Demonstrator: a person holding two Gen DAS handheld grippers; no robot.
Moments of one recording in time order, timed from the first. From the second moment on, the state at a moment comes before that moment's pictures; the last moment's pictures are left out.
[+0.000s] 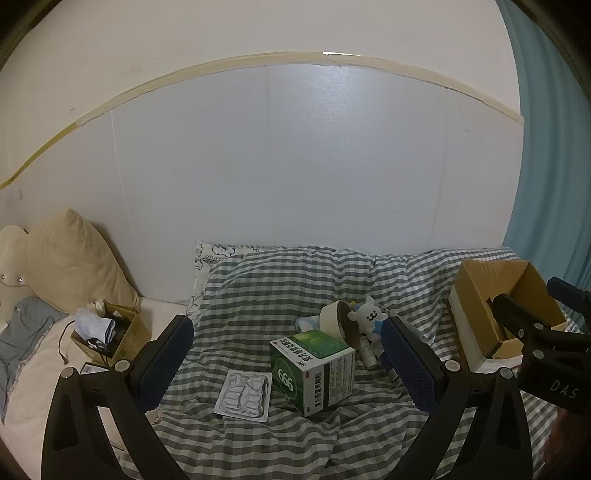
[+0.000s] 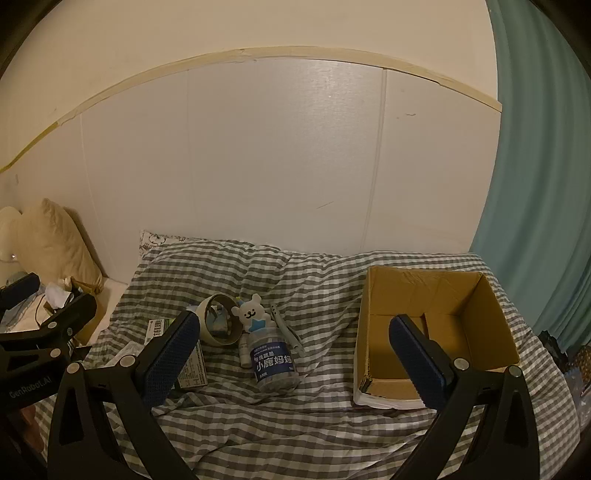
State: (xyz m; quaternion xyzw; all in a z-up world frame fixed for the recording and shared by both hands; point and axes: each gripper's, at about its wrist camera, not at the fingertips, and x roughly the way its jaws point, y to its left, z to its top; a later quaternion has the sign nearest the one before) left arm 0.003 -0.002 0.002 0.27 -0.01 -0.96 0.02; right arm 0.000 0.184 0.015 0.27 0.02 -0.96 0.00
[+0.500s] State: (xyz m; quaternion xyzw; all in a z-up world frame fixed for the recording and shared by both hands) left arm 0.003 0.001 -0.001 0.27 -0.01 -0.96 0.02; right arm 0.000 0.184 0.015 0.27 0.02 -0.96 0.00
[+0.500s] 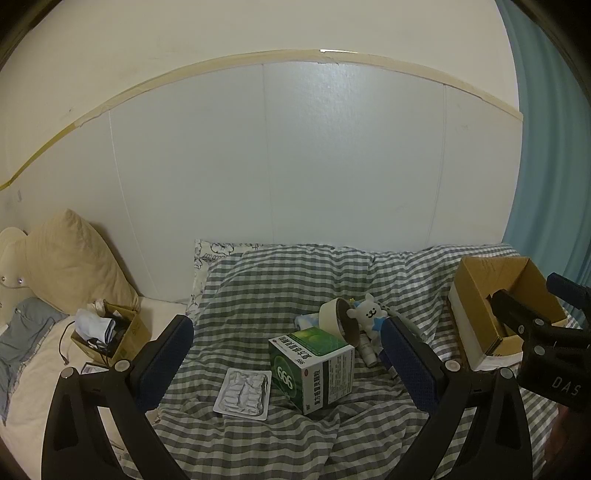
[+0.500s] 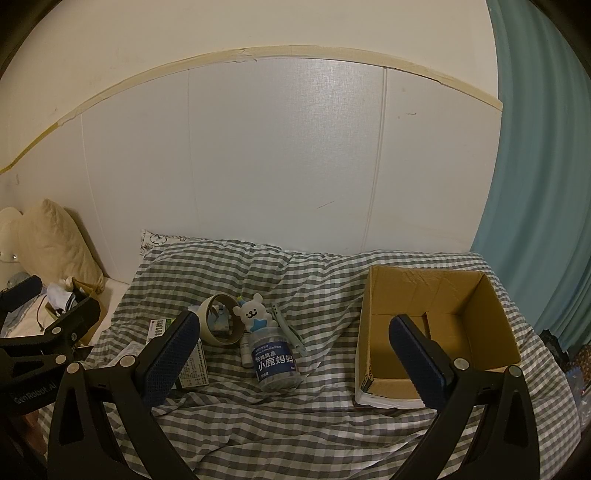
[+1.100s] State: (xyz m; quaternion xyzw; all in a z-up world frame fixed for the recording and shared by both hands) left arm 0.004 0.000 0.000 0.28 -0.02 -0.96 0.02; right arm 0.001 0.181 0.015 0.28 0.02 -0.96 0.01
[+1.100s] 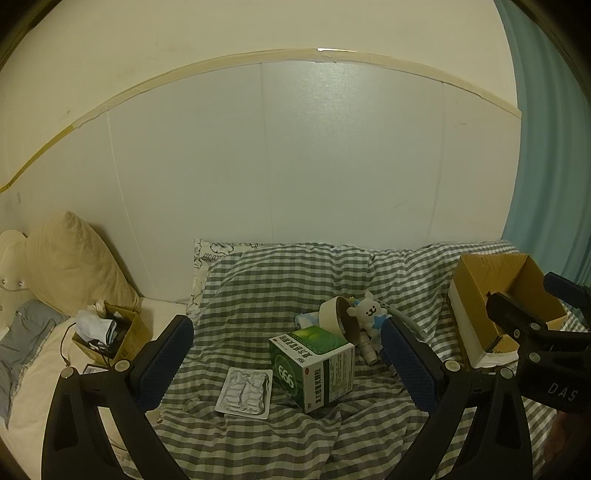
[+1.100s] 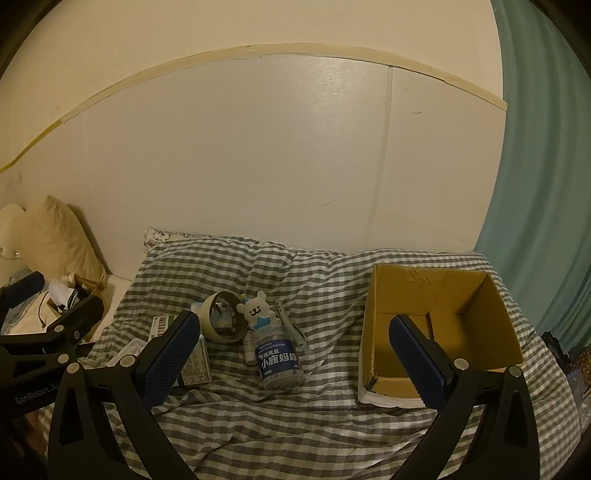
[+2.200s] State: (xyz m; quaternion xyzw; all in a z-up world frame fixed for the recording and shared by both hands) left arm -0.055 -0.085 -0.127 0.47 -0.04 -0.88 0.07; right arm -0.048 0.156 -0.078 0.40 0.04 -0.91 0.06
